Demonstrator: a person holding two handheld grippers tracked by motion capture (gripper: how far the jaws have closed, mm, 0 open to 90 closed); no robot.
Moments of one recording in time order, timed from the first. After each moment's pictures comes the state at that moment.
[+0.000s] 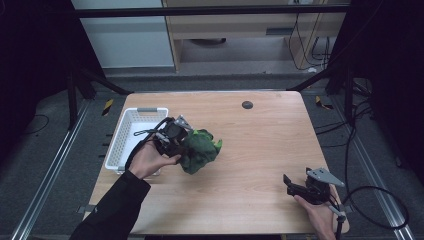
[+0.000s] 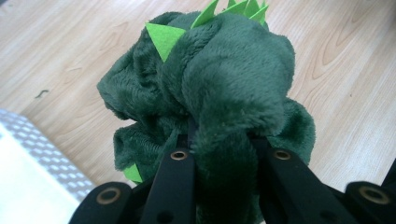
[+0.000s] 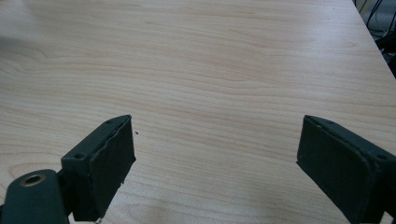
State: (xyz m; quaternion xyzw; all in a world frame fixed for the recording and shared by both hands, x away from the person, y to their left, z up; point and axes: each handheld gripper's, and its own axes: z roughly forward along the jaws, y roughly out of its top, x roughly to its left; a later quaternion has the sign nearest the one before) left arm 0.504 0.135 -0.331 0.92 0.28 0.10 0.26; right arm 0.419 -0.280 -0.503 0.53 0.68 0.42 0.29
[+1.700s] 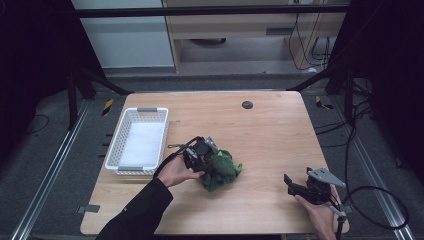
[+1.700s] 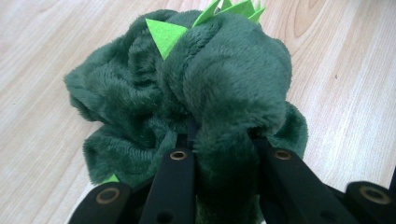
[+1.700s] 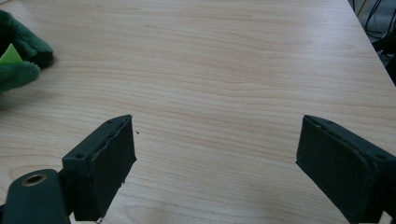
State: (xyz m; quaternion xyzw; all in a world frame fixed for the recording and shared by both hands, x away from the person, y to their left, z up) left arm 0.510 0.079 -0.411 0.94 0.22 0.02 0.25; right arm 0.419 -0.282 -0.503 0.53 0.67 0.42 0.30
